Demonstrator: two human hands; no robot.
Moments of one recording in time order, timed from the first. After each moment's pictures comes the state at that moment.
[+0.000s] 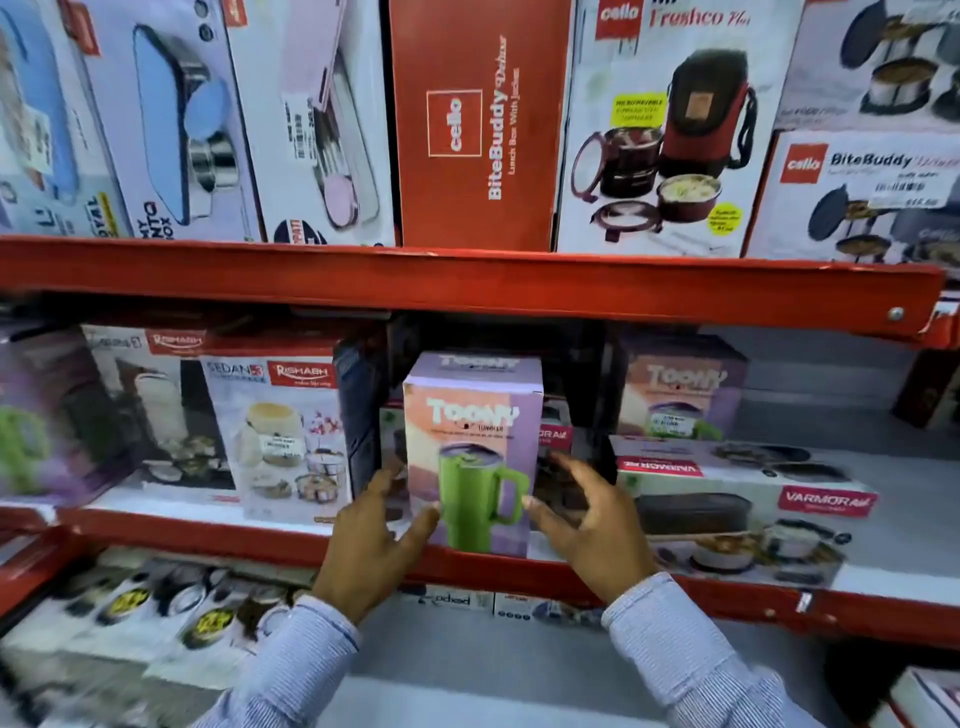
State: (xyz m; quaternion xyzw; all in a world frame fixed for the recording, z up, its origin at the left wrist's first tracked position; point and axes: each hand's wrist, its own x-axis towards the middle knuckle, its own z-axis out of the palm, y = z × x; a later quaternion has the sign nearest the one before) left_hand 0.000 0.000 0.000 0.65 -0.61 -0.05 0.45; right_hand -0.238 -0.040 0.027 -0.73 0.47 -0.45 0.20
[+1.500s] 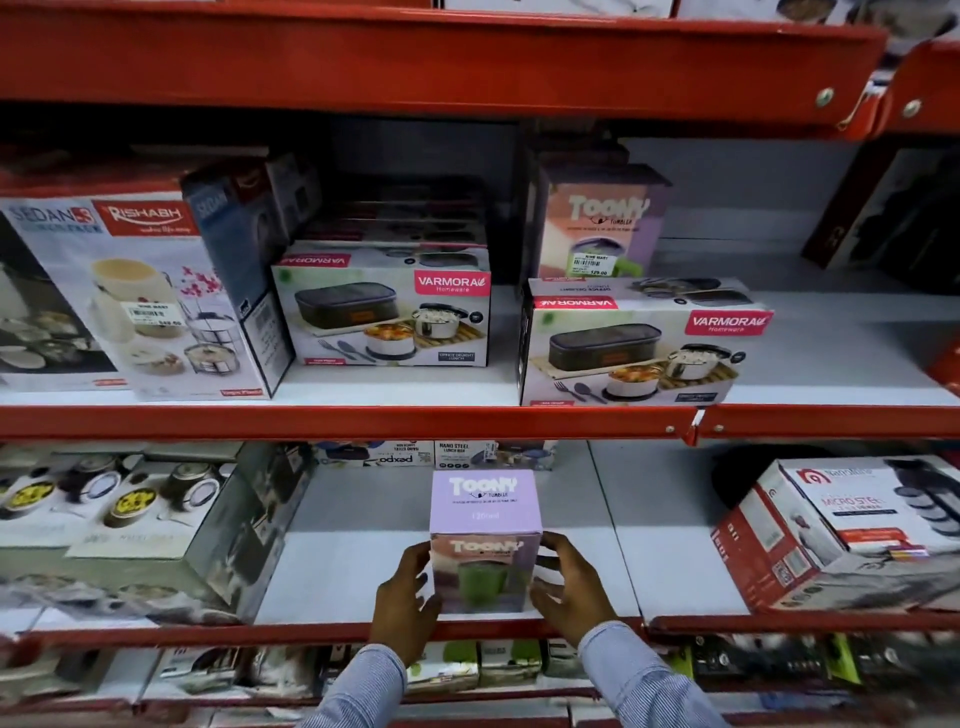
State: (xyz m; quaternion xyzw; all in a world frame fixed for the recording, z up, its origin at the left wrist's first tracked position) left_hand -0.102 0.070 -0.235 0.67 -0.54 -0.38 0.35; right_hand -0.332 0.045 -0.216 -0.61 0.58 -0.30 0.44
